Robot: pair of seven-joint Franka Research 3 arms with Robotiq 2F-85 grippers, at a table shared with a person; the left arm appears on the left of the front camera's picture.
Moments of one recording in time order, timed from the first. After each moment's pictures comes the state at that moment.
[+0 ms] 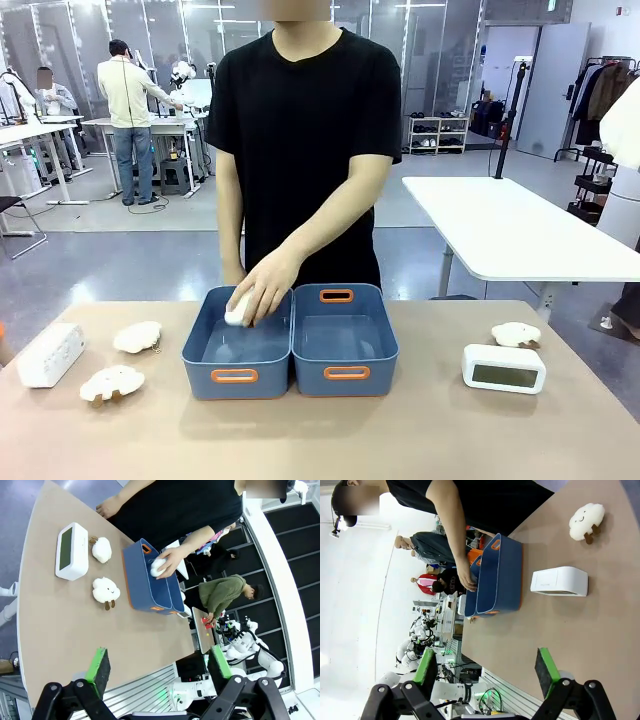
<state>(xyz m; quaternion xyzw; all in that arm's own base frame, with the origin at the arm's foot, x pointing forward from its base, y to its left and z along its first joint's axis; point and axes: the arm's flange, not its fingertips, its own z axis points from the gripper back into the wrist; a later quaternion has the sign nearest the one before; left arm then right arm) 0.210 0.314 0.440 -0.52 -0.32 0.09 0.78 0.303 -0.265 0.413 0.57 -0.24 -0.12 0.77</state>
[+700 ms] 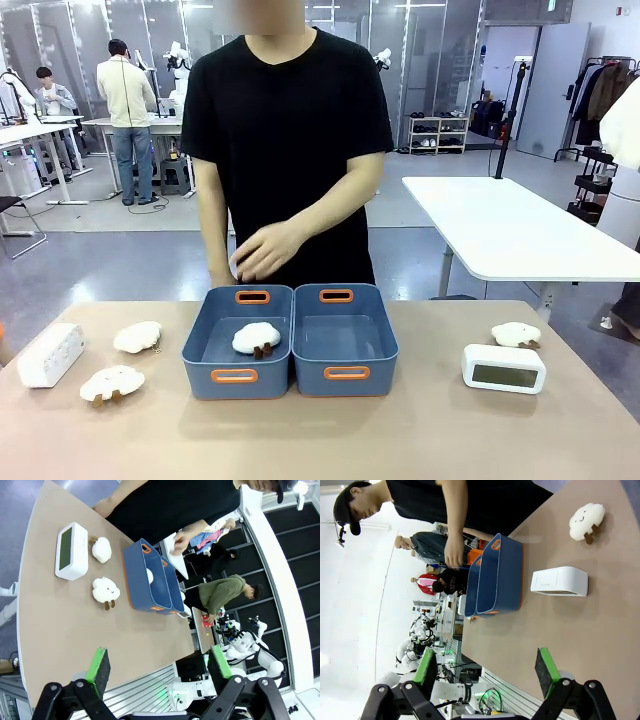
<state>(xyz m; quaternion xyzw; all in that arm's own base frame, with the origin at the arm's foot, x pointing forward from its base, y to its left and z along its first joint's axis) 0.210 0.314 0.440 -0.52 -0.32 0.09 0.78 0.303 -0.265 0.413 0.57 -0.24 -0.12 0.77</state>
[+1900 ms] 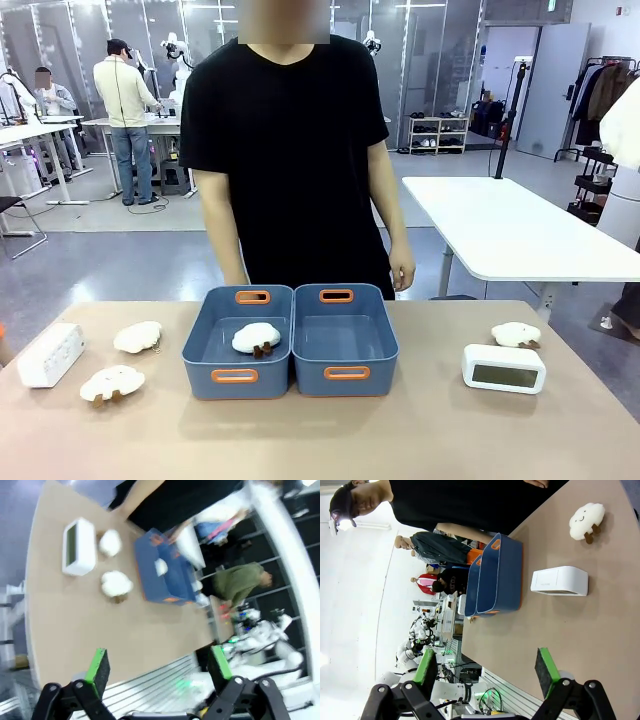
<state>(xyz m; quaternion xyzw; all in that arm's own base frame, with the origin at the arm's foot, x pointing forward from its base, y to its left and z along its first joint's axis) 0.224 0.304 0.466 -0.45 -0.31 0.05 0.84 0.304 -0.265 0.413 0.57 -0.24 -0.12 0.77</state>
